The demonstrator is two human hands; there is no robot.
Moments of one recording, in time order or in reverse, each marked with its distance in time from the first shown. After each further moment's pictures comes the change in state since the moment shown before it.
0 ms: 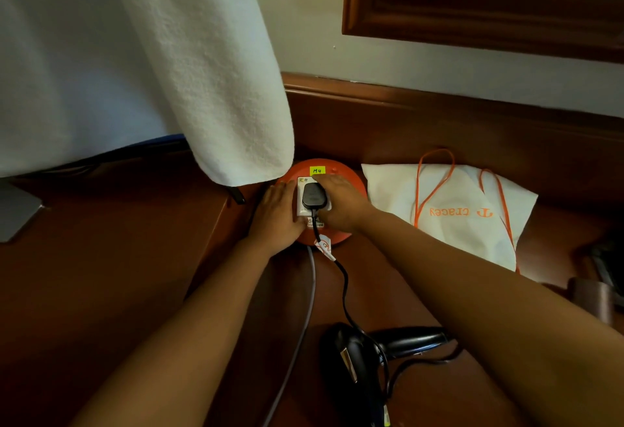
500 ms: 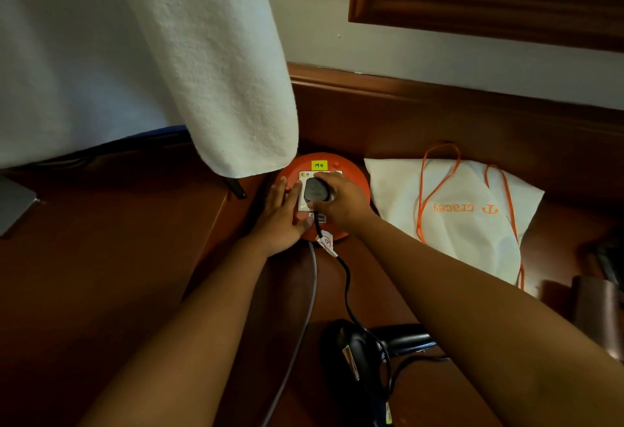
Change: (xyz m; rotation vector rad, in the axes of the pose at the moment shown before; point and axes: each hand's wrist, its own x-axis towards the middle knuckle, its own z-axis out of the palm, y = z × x) left_hand -0.004 -0.009 0.011 -0.083 -0.224 -0.071; right_hand 0.001 0.003 0.022 0.203 0.200 0.108
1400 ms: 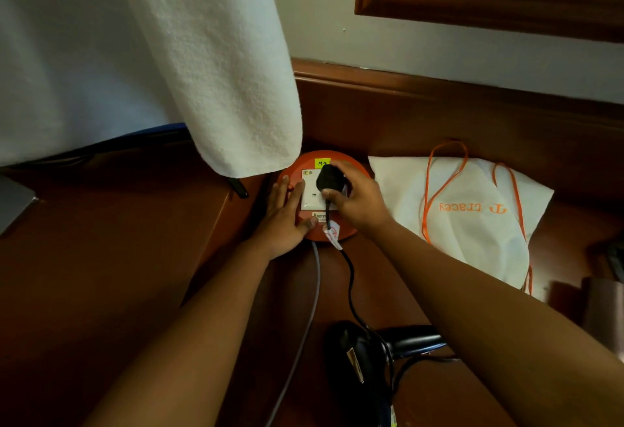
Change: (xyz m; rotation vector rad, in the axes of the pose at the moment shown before) left_hand 0.004 -0.009 0.009 -0.066 0.020 0.013; right_hand -0.009 -0.002 -0.015 0.187 0.094 -0.029
